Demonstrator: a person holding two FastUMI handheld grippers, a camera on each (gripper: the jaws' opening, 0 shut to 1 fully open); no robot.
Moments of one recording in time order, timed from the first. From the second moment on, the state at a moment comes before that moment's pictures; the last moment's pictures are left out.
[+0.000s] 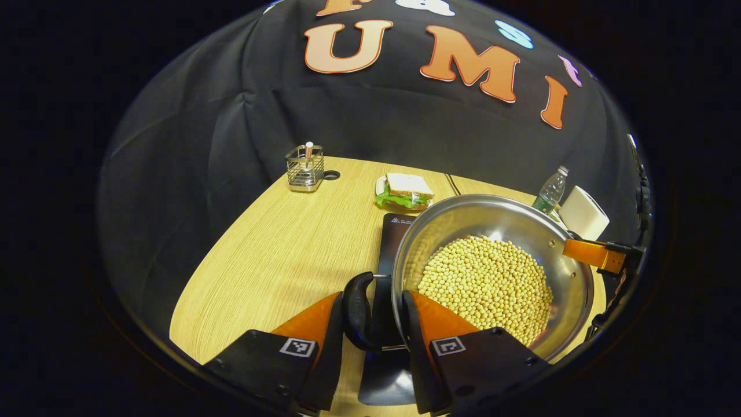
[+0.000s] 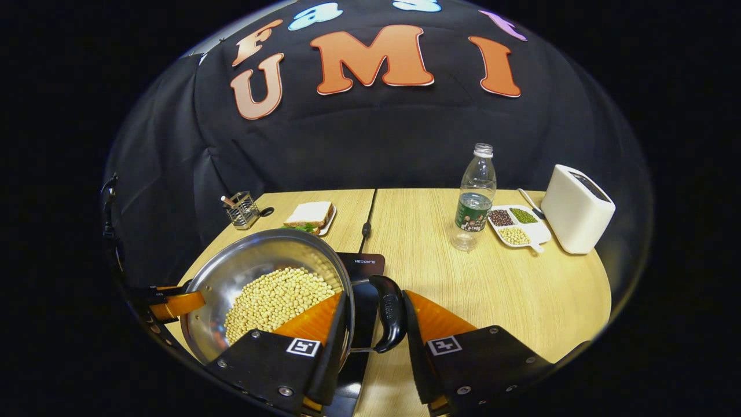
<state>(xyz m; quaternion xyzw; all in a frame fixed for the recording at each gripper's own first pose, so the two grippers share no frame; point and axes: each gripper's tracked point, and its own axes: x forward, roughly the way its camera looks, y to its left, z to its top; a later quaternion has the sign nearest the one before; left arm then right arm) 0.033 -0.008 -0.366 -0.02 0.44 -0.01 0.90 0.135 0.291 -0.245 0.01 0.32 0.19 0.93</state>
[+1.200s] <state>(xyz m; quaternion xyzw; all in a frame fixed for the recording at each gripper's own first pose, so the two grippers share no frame) 0.066 -0.043 -0.138 0.00 0.18 -0.02 0.98 0.117 0.116 -0.065 -0.01 0.10 0.09 0.99</state>
